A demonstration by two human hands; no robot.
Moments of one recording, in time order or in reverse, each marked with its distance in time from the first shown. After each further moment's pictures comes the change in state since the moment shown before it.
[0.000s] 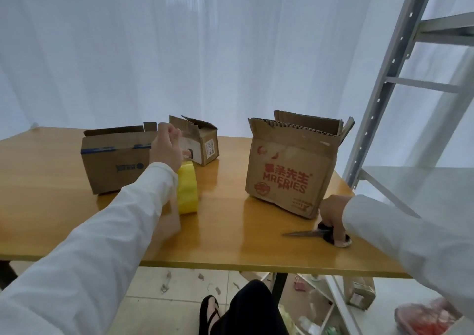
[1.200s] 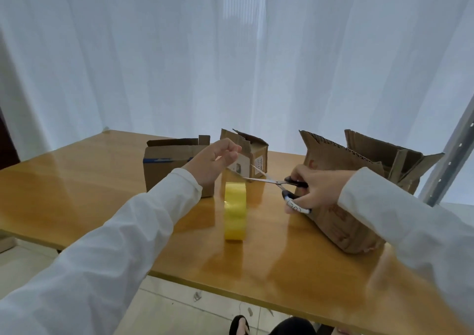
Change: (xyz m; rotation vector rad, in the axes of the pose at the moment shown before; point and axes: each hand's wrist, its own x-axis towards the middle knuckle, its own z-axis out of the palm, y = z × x) left_hand 0.009 0.018 -0.058 -0.010 -0.550 0.147; right_hand 0.023 -0.062 -0.130 0.471 0.356 -0.373
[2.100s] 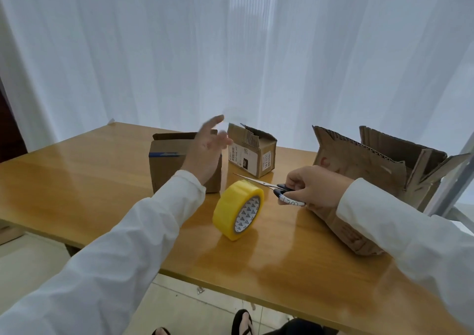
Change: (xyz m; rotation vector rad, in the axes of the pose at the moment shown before) left_hand -0.004 -0.006 -0.002 -0.105 0.411 -0.047; right_hand 0.021 -0.019 0.017 0.152 0.152 -0.127
